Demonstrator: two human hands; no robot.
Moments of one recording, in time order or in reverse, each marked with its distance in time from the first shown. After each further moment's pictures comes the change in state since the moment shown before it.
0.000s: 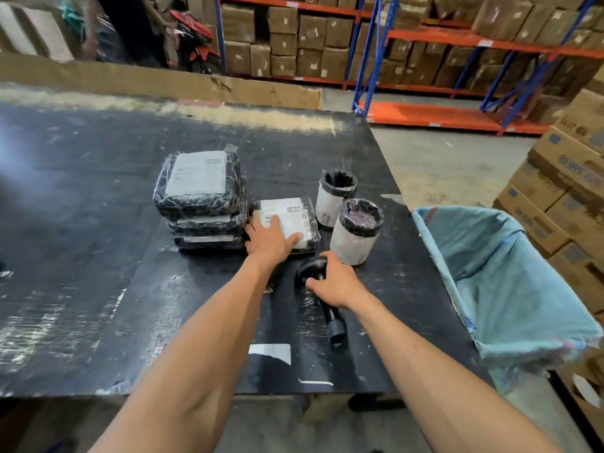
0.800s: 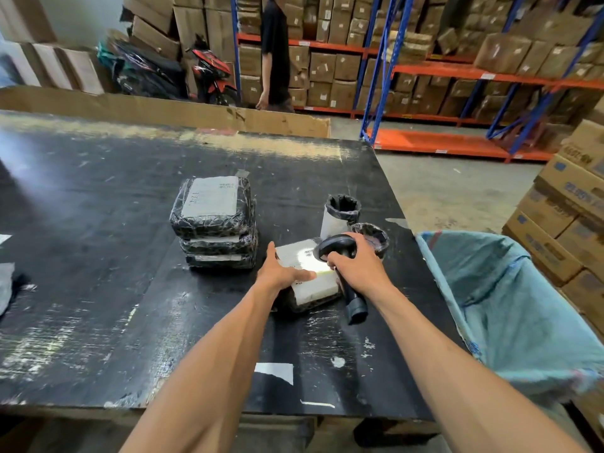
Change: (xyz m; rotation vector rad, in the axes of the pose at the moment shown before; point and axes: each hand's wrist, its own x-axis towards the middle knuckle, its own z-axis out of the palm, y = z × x) left_hand -0.020 -0.010 0.004 -0.784 -0.178 -0.197; right_hand 0.001 -0.013 -0.056 0.425 0.267 -0.165
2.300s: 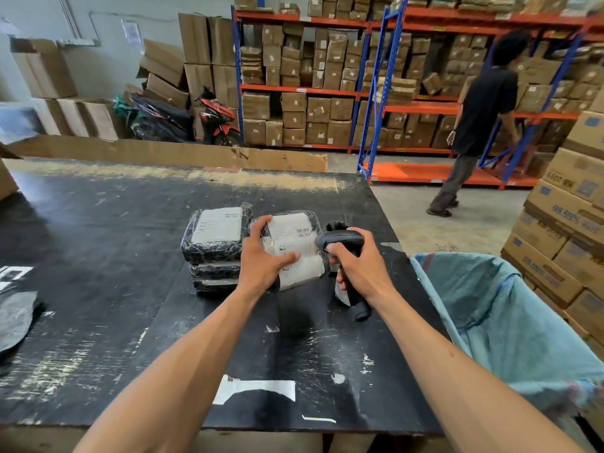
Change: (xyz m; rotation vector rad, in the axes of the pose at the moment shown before) left_hand -0.039 0.048 -0.050 -0.029 0.306 0.786; right_hand -0.020 -0.038 -0.019 0.342 0.047 -0.145
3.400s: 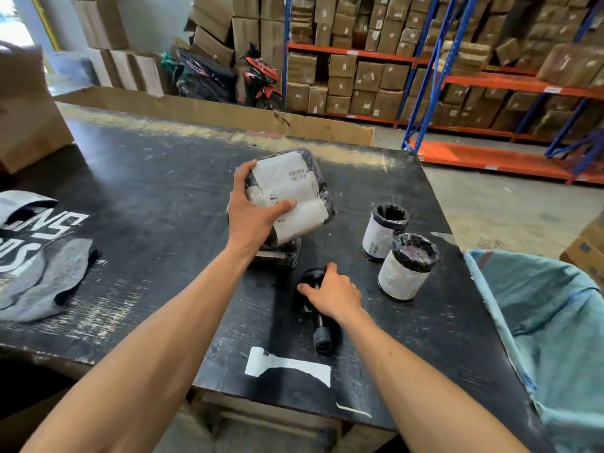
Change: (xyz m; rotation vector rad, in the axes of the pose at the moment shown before) left_hand 0.026 0.001 -0.088 -0.195 0.250 0.017; right_hand -0.003 0.071 0.128 -0.919 -0.280 0.178
